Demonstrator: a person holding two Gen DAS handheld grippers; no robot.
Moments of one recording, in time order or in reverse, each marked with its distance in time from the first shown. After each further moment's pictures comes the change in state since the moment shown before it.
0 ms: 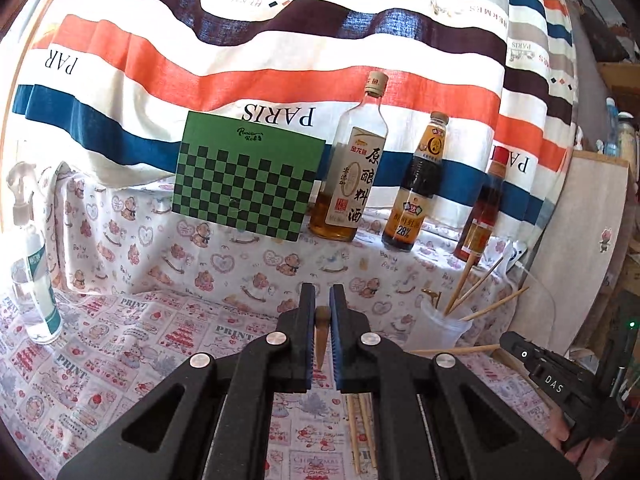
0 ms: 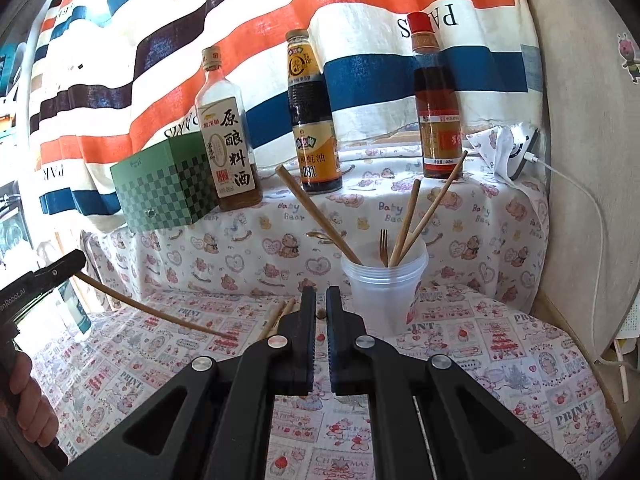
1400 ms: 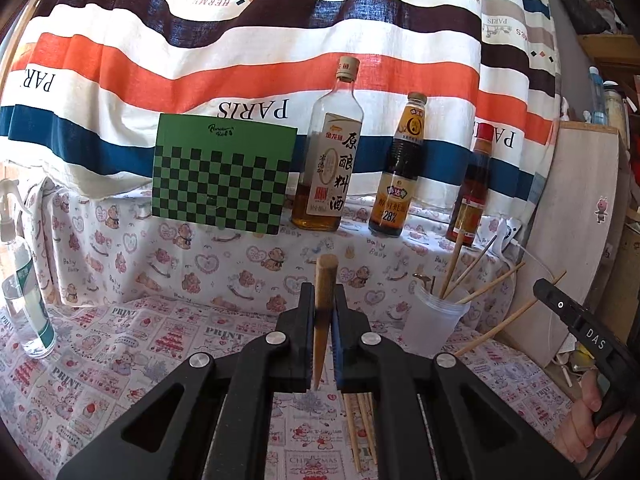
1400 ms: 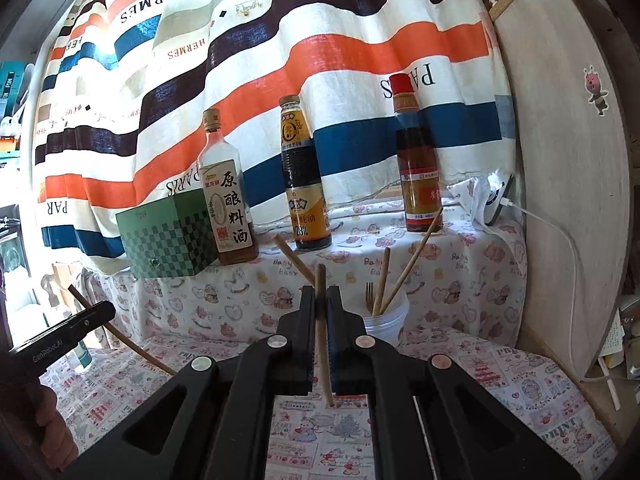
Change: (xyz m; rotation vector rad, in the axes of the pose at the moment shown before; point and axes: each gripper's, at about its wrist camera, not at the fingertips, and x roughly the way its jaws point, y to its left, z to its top) left arm 0.007 -0.023 -0.014 0.093 0.008 0.004; right arm -0.034 -0.002 0.009 0.009 -0.175 -0.024
